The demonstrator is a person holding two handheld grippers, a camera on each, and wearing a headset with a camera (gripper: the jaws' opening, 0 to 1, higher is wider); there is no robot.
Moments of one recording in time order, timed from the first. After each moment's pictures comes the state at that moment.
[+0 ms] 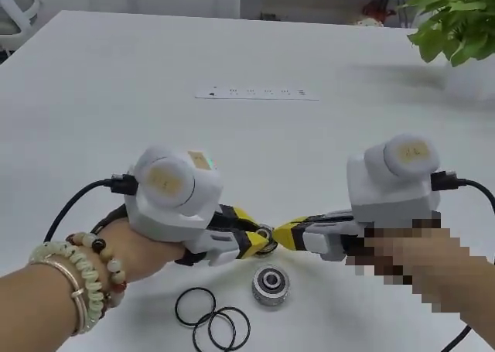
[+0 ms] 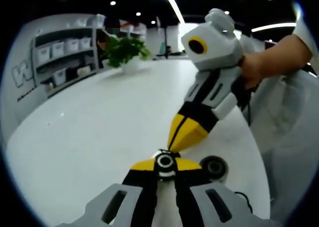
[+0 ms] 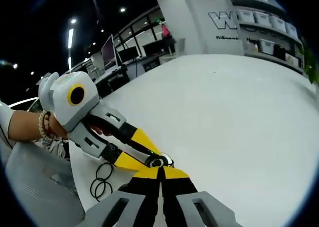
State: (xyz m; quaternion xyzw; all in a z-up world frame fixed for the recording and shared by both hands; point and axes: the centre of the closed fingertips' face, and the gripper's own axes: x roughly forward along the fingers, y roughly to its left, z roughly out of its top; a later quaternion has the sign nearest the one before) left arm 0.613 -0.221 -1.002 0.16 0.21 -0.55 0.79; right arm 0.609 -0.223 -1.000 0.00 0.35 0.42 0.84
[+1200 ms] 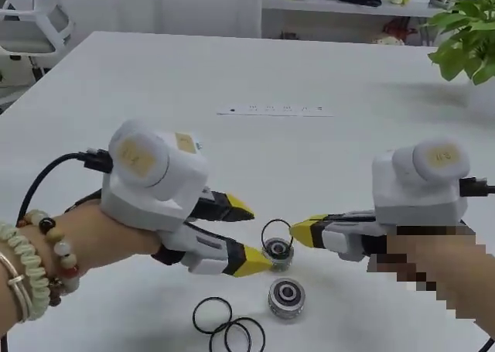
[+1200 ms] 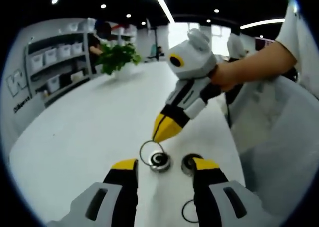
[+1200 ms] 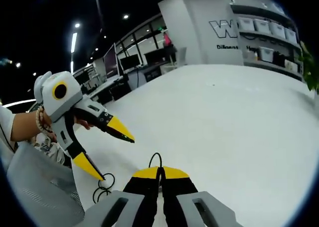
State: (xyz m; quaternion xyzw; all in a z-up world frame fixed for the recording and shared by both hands) left arm 0.587 -0.188 -0.949 0.17 0.20 -0.57 0.77; right arm 0.621 -0.227 -0.972 0.01 0.31 0.42 0.86
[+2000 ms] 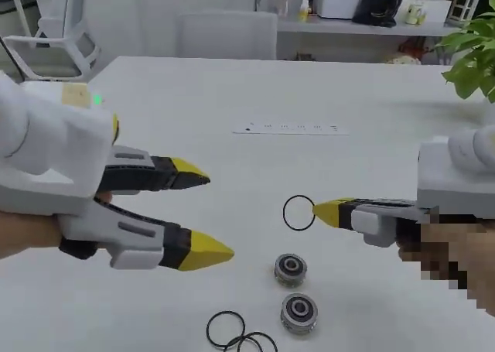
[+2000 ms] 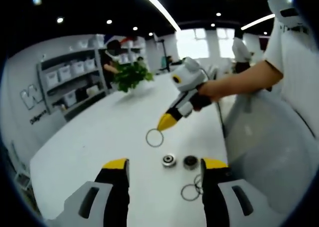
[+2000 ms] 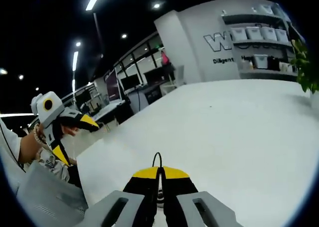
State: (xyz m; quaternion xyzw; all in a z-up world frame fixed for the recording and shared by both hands) left arm 0.555 -0.129 -0.866 0.19 0.15 -0.53 0.81; right arm 0.625 -0.231 -0.916 0.07 0.25 0.42 0.87
